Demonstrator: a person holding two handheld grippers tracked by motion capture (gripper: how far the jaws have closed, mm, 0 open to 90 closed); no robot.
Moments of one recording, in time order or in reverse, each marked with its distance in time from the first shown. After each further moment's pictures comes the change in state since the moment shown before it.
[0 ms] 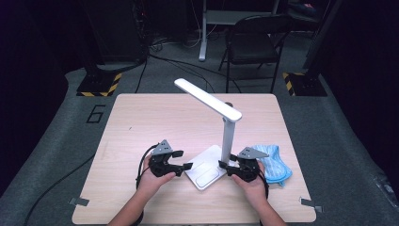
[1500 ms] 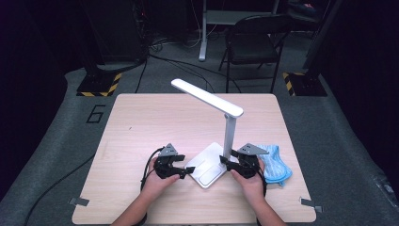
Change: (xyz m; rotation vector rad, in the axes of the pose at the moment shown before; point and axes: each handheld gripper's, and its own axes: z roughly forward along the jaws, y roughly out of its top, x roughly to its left) left arm 0.005 -0.019 0.028 0.075 0.016 -0.056; right arm -0.003 0.011 0.002 -0.027 -0.103 0.036
